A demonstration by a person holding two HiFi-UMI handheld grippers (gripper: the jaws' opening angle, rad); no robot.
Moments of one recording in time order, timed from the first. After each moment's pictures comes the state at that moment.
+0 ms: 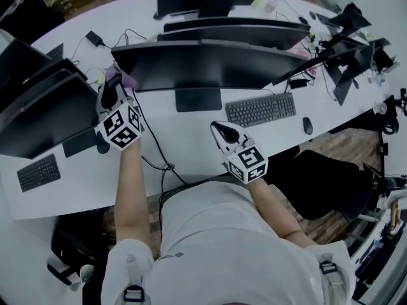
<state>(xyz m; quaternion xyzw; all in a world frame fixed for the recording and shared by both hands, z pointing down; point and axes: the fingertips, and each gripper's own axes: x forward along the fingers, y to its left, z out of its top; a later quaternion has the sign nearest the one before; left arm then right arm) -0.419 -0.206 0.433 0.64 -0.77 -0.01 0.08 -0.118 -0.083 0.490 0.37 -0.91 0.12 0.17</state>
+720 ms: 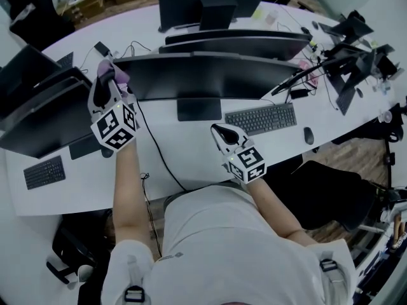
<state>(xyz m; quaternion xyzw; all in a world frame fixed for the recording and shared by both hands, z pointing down) -0.414 -0.200 0.336 0.62 -0.79 -0.04 -0.01 -0.103 -0.094 0.474 0.35 -0.92 0.11 0.15</state>
